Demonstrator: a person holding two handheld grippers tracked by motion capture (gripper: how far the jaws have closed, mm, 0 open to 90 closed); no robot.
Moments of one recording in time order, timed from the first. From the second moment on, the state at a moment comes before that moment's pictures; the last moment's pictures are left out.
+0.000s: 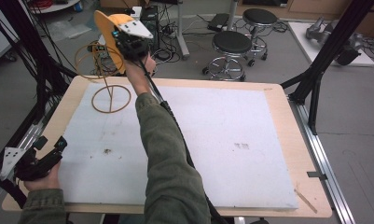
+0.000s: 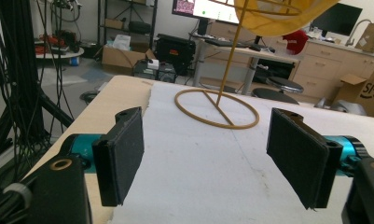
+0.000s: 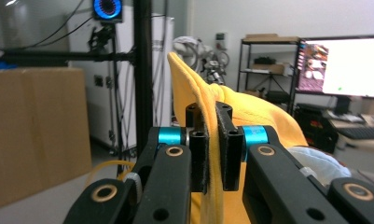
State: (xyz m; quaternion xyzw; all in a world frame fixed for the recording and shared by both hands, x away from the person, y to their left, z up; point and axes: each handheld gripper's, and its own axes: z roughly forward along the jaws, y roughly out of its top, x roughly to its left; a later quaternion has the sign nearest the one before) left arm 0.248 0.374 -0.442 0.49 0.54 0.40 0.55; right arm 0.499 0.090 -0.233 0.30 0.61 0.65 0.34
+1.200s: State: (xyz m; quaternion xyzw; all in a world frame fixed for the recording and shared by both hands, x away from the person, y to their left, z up) left arm 0.252 0.373 -0.443 0.49 0.54 0.39 0.56; right arm 0.465 0.213 -0.316 0.17 0.72 0.59 0.31
